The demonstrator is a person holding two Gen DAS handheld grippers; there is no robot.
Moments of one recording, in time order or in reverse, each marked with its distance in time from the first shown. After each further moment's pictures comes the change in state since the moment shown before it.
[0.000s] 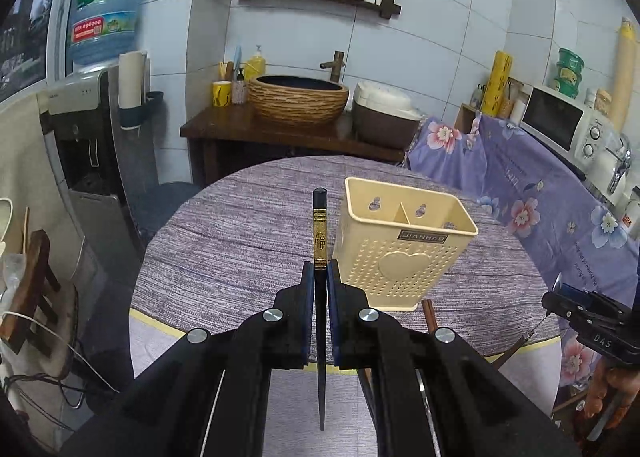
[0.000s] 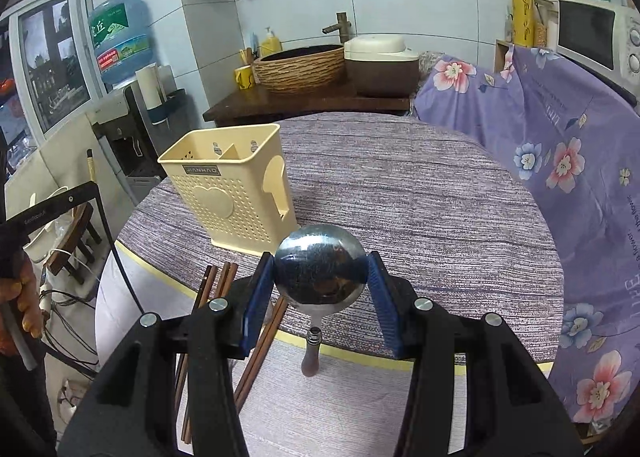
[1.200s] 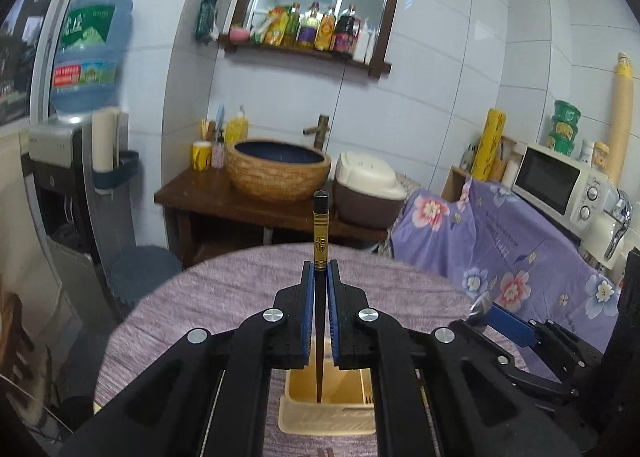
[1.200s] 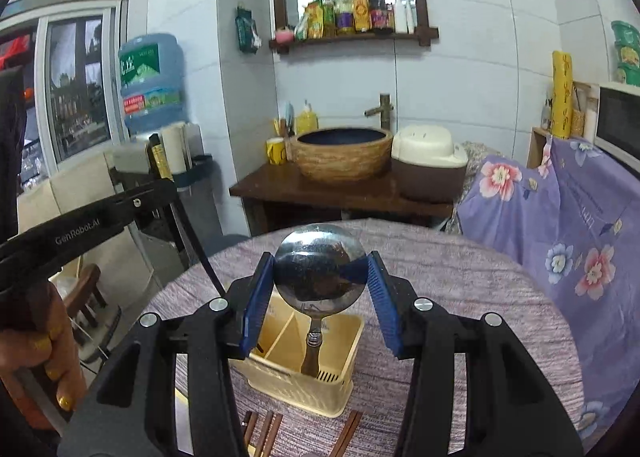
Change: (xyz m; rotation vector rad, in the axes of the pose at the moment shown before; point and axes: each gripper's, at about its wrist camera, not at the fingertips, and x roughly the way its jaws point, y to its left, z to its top) left arm 0.038 -0.036 0.091 -0.042 -0.184 -0.051; right arm 0.051 0.079 0.111 -0.111 -0.225 0.045
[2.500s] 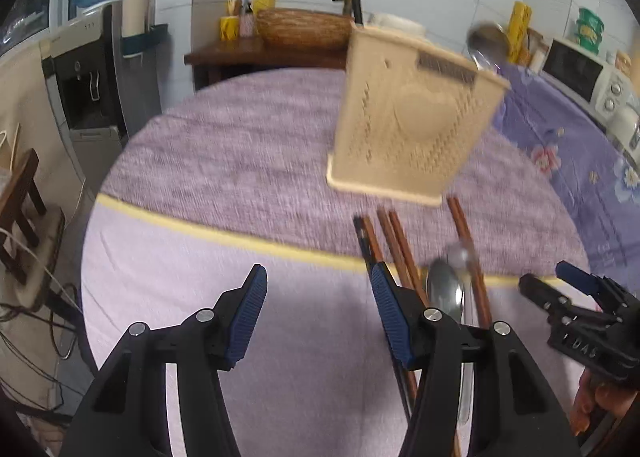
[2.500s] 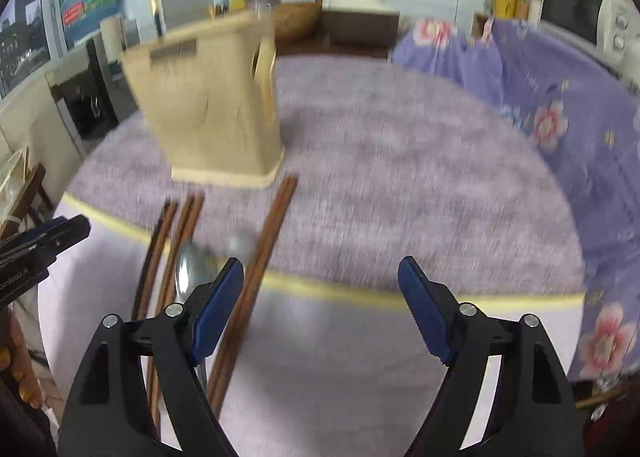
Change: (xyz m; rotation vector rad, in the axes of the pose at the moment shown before) left arm -0.030 0.032 -0.200 0.018 0.383 0.100; right arm -0.033 -0.021 -0.203 0.102 0.397 -0.190
